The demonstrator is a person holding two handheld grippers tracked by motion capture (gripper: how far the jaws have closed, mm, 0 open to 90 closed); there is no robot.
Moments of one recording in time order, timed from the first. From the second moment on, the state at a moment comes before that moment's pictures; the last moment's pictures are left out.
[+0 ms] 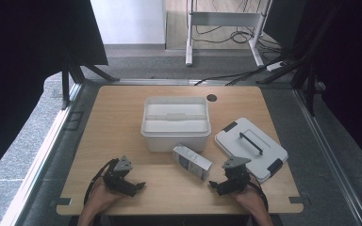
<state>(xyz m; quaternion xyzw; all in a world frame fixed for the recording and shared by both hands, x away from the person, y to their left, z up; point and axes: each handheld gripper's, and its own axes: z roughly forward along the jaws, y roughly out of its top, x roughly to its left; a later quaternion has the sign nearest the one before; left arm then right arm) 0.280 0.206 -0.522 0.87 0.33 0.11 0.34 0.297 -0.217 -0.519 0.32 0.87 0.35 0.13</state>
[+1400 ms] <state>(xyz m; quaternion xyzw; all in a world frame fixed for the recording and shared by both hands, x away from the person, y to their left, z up) 0.281 0.204 -0.522 0.87 0.34 0.11 0.34 0.300 -0.206 -0.484 0.31 0.88 0.34 0.10</state>
